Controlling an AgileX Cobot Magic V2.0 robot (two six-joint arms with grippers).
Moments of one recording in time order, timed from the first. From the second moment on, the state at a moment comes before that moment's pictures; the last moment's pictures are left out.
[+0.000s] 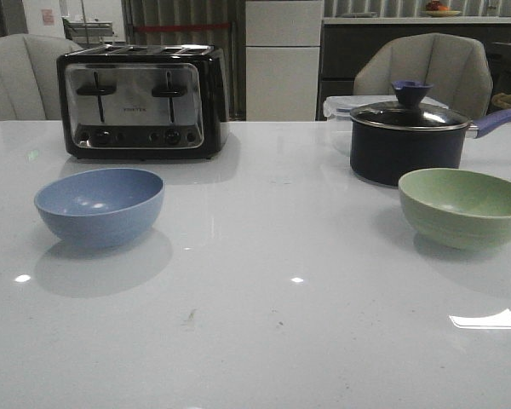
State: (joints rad) left arm -0.04 0.00 0.00 -0.03 0.03 0.04; right arm 0.02 -0.01 0.03 0.03 0.00 -0.01
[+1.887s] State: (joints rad) left arm -0.04 0.46 -0.62 -0.03 0.65 0.04; right arm 0.02 0.54 -0.56 0.02 0.62 -0.01
